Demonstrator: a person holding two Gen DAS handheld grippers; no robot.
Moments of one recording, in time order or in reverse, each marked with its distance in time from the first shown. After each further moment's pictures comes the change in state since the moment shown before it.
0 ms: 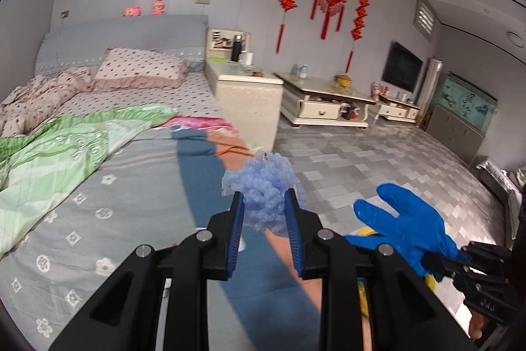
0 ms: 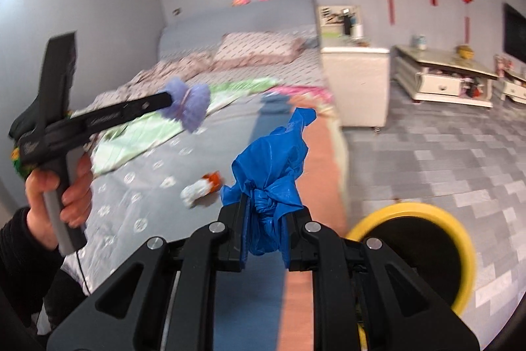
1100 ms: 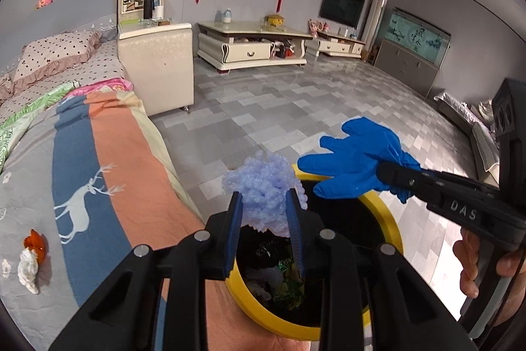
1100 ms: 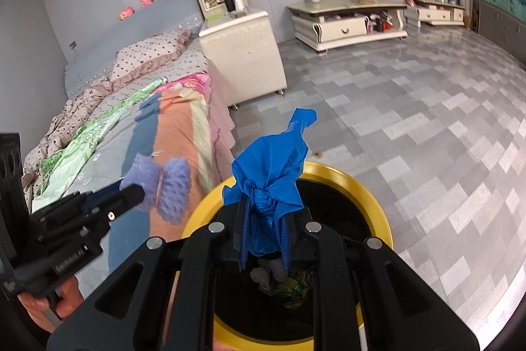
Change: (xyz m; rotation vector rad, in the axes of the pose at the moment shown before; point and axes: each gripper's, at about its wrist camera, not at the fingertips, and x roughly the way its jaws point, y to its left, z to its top) left arm 0.142 -0.192 -0.086 0.183 0.242 -0.215; right arm -0.006 -0.219 -0.064 0.335 0.088 -0.293
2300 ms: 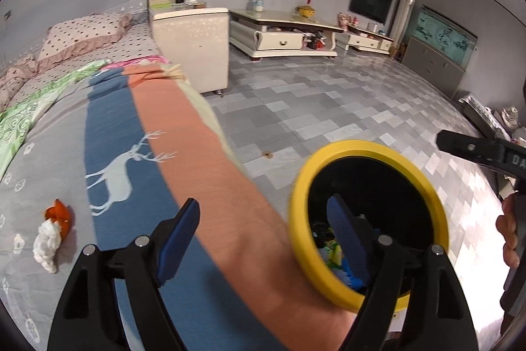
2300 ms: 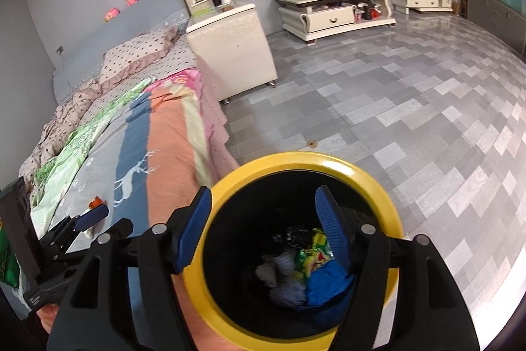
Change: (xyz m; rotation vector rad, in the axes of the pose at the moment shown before) left arm -0.003 0.075 -0.032 -0.069 0.033 0.127; right arm 0.012 0.022 0.002 0.040 0.030 -0.028
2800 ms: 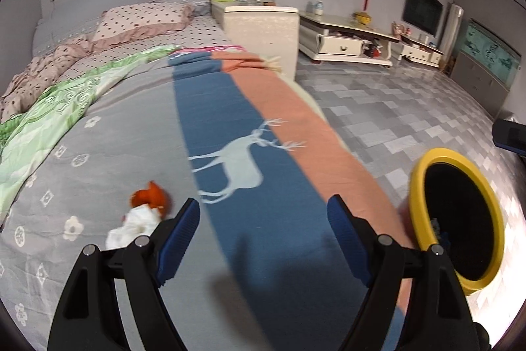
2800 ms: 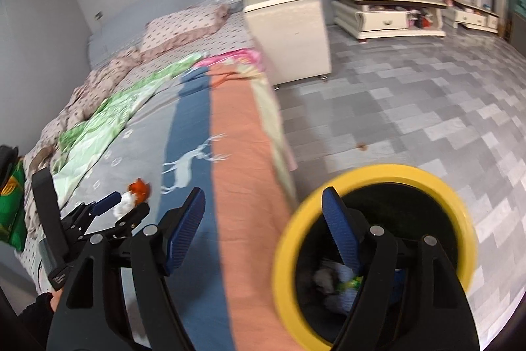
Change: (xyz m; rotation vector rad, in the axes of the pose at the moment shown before) left arm -0.021 0.133 -0.017 -0.104 -0.004 0.209; right arm 0.039 0.136 0.013 -0.155 0.074 0.147
